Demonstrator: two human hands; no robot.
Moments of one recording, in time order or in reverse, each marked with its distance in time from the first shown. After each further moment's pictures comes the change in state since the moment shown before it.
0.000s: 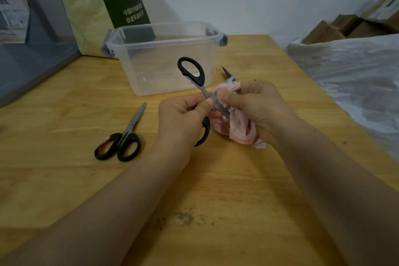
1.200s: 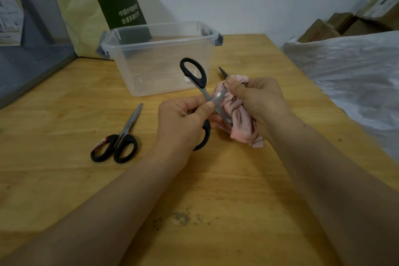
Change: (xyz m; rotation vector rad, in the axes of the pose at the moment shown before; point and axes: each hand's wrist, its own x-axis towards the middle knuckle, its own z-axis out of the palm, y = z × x) left_hand -0.003 0.000 0.000 0.036 -0.058 0.066; right_hand 0.009 0.000 -0.004 -0.025 0.185 -0.011
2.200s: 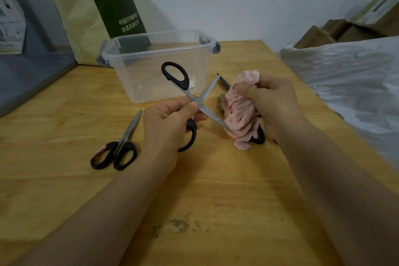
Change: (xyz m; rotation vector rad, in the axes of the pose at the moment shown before) left_hand 0.005 0.006 -0.010 -0.181 0.148 -0.126; right_hand 0.001 -0.006 -0.019 -0.003 0.126 -0.086
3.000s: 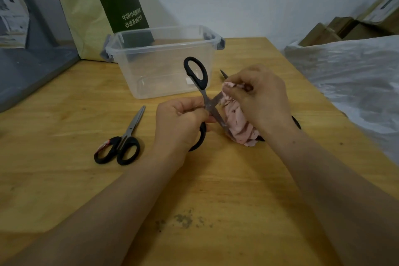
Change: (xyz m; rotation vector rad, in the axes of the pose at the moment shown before) left_hand -0.003 -0.002 0.006 0.108 -0.108 0.048; right_hand -0.004 0.007 0.015 -0.612 -0.056 -0.570
